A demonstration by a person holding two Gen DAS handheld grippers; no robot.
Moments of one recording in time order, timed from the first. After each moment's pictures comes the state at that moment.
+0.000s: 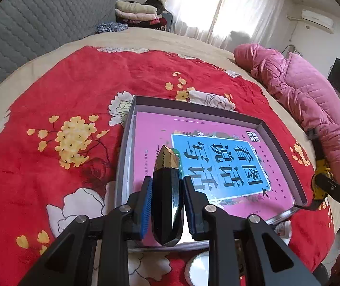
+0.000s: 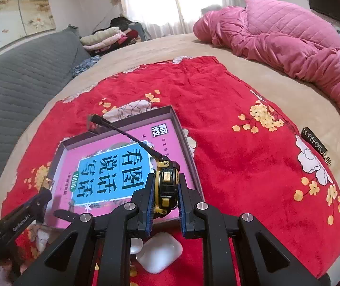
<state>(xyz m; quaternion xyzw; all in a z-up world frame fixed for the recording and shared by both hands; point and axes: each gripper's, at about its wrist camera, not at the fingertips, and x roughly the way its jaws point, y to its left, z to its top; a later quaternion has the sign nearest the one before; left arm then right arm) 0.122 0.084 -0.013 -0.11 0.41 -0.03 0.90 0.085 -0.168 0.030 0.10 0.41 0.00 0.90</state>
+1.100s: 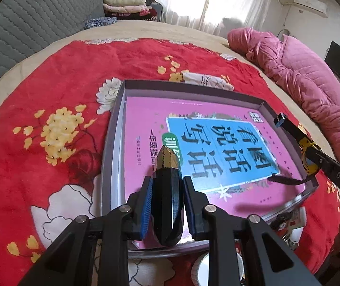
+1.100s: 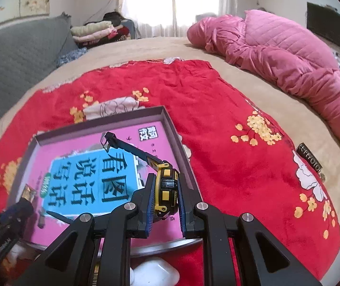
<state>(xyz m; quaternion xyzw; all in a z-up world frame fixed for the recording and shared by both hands) 0.131 0.071 -0.036 -0.08 0.44 -0.05 0.89 0.115 -0.137 0.000 0.02 0.41 -0.05 0.91</state>
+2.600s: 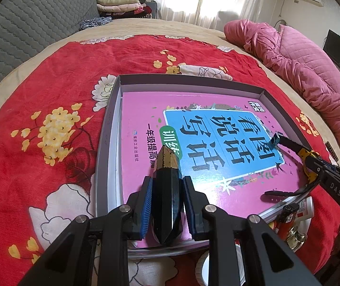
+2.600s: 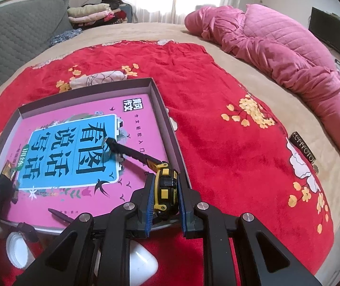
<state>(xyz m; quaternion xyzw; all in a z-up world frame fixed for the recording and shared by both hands) 0.132 0.066 -0.042 -0.06 0.45 -0.06 0.89 0.109 -0.146 -0.029 -0.01 0.45 -0.07 0.89</state>
